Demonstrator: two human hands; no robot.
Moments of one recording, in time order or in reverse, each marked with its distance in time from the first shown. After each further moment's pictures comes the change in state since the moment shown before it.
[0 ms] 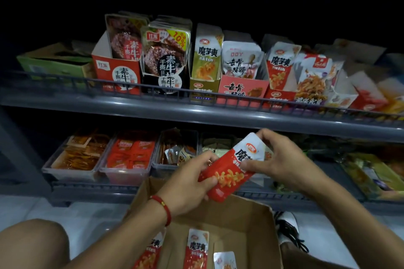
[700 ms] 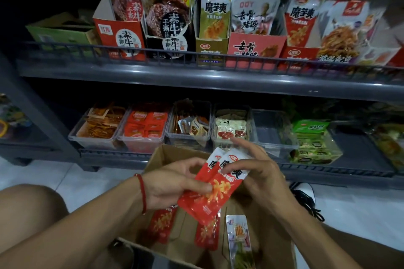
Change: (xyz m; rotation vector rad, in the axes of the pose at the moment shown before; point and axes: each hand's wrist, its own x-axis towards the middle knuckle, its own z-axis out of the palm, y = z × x) left_hand -0.037 -0.048 -0.003 -0.683 -0.345 -0.627; right_hand -0.038 0.079 0.107 0.292 -0.014 -0.324
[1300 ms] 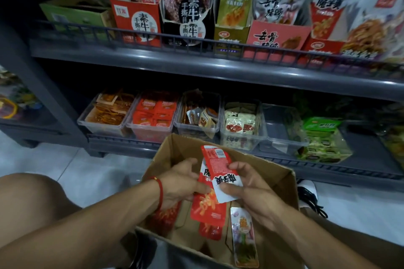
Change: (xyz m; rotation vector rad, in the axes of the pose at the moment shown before) left_hand 0.010 -0.038 -0.004 0.185 0.364 -0.008; right_hand -0.012 0.015 0.053 0.728 -0.059 0.780
